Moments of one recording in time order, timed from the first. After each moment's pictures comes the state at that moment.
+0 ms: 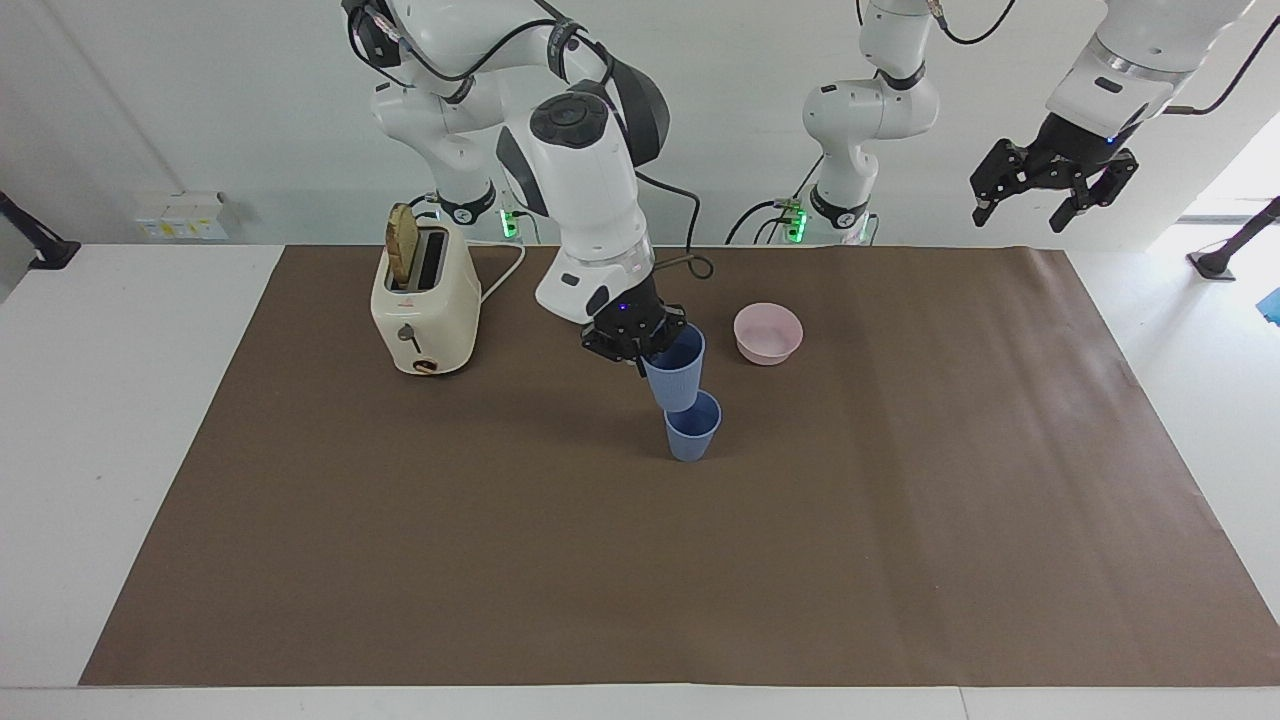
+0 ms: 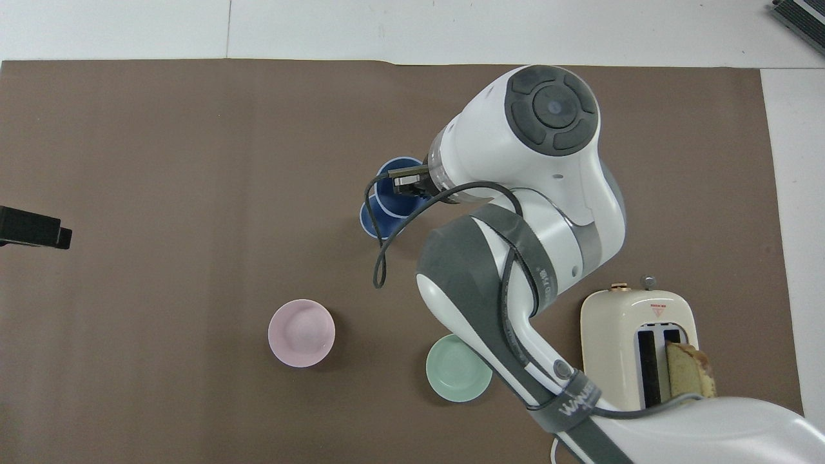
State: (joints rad) left arm 0.02 -0.07 -0.07 -1.50 -0.04 1.42 0.07; right arm 0.26 0.40 0.30 -1.38 0.02 1.95 0.42
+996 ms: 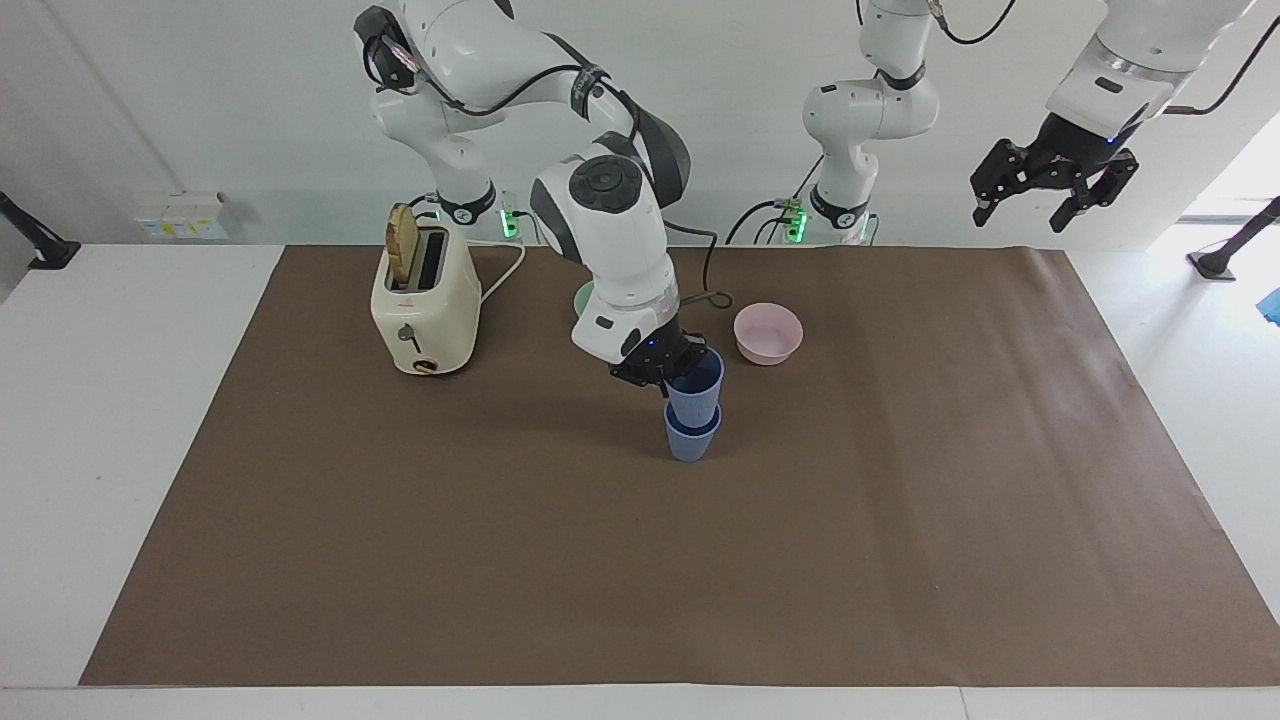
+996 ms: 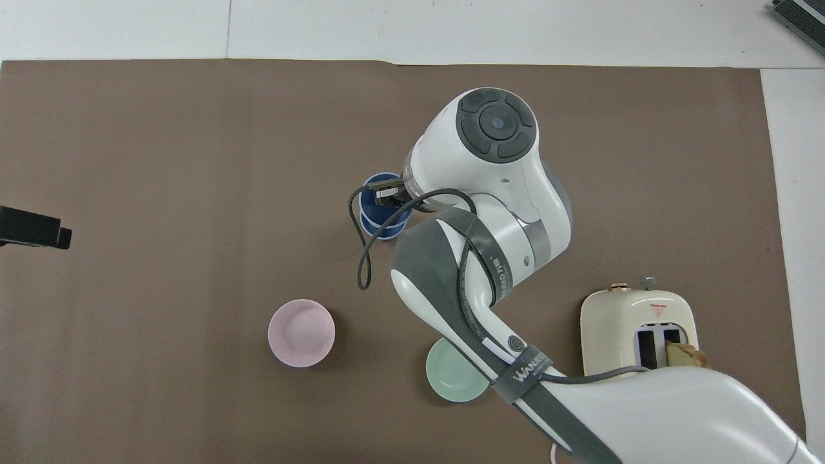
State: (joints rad) left arm 0.02 -0.07 -0.07 -1.50 -0.04 1.42 0.07; right arm 0.29 0.48 0.30 -1.39 0.02 1.99 0.42
